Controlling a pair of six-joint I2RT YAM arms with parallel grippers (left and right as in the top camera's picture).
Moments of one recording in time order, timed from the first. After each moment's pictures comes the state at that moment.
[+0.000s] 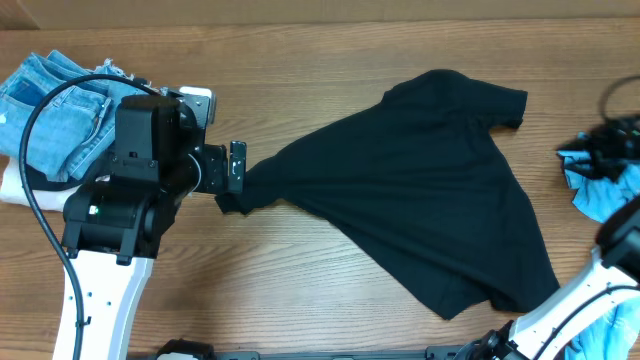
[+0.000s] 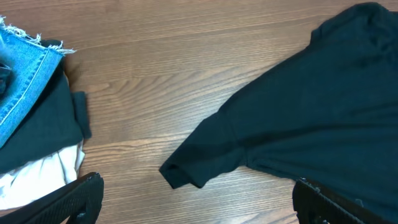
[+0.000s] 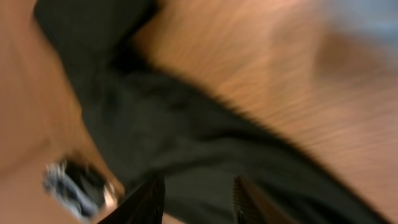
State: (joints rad) left arm -0.16 1.20 1.37 -1.01 0.03 -0.05; right arm -0.63 2.25 1.95 -1.47 -0.63 0.10
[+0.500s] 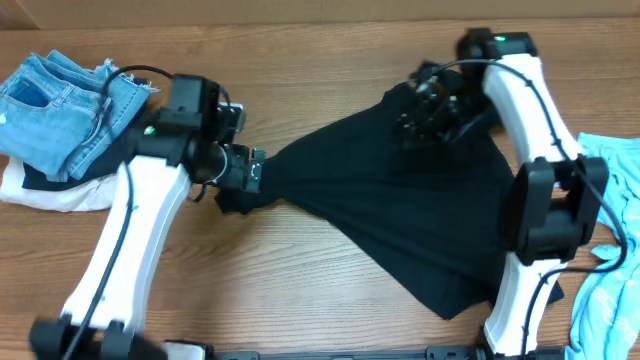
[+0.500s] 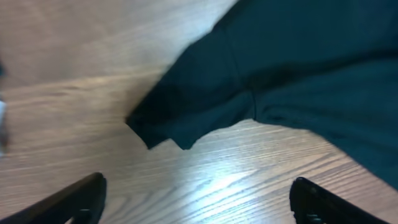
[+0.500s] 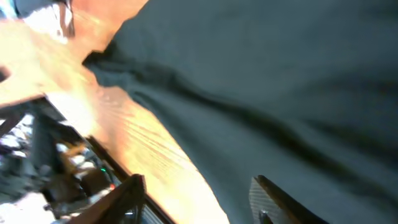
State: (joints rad) left arm -0.16 1.55 1.38 -1.13 0.11 -0.04; right arm 0.10 2.14 1.95 -1.46 -0.68 -0.18
